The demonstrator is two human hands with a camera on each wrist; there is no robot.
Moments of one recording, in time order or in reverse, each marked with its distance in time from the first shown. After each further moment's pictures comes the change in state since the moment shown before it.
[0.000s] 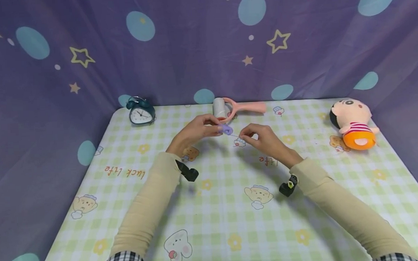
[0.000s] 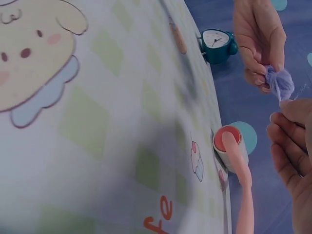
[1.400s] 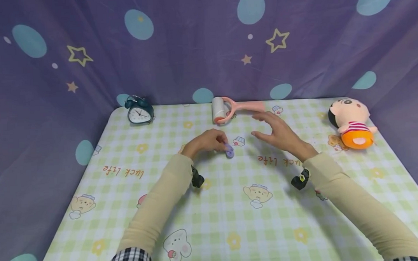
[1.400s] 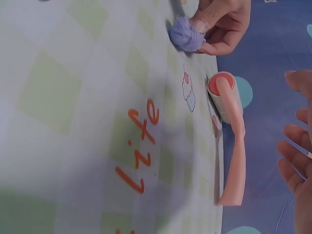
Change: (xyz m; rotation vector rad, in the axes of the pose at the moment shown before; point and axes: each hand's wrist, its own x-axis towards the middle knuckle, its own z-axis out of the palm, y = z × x) left_hand 0.018 -0.030 0.025 0.666 -0.134 -0.050; right_hand -0.010 0.021 -0.039 -0.178 -0.003 0.041
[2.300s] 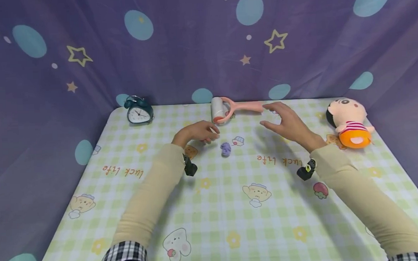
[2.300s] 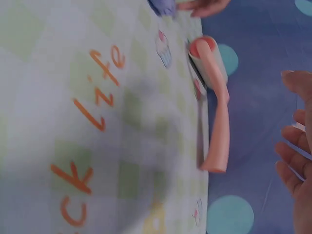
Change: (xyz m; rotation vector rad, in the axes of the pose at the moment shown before) left_hand -0.007 0.003 -0.041 -0.079 -0.103 -0.124; right_hand 0.005 0.017 -0.031 -0.086 0.031 0.067
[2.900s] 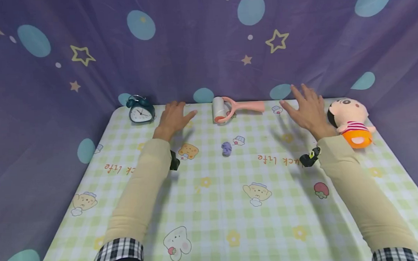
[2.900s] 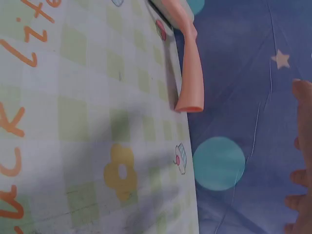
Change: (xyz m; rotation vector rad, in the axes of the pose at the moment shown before) left_hand -0.027 -0.033 -0.047 0.481 0.625 -0.111; right_hand 0.007 0.036 -0.034 -0.295 -0.042 0.430
